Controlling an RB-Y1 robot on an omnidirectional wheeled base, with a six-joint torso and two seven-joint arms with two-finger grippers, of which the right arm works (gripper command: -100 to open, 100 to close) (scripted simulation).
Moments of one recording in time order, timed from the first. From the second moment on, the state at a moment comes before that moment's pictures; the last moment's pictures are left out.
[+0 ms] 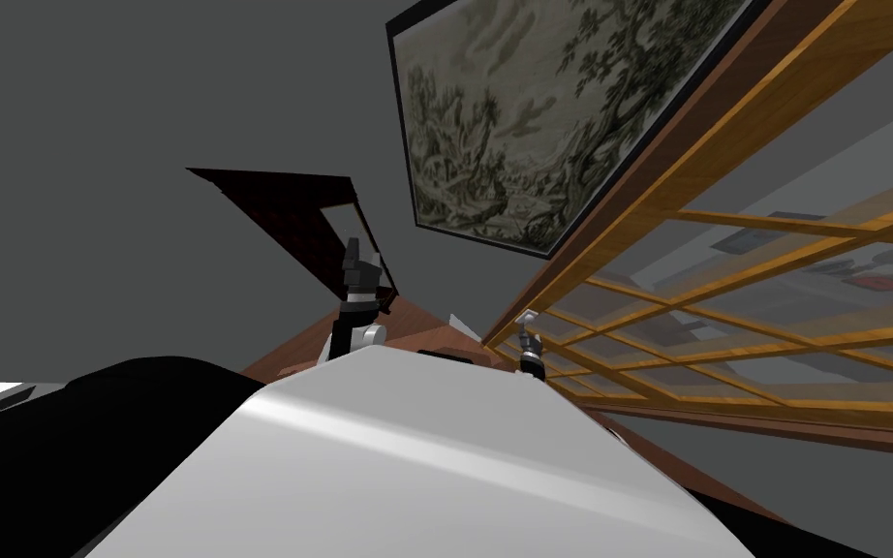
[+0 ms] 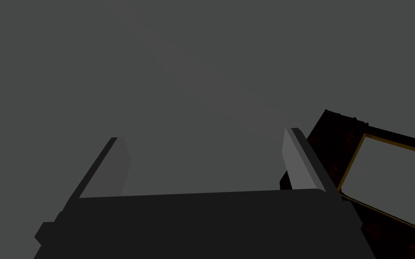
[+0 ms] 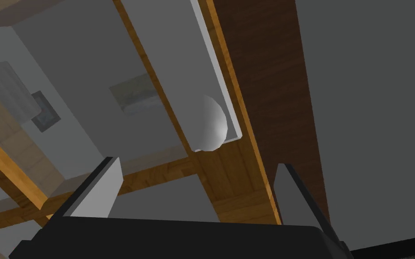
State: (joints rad) arm -0.09 -0.30 -0.10 -0.42 -0.27 -0.97 1.05
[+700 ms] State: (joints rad) arm -0.04 -0.34 -0.10 -0.44 -0.26 -0.99 1.18
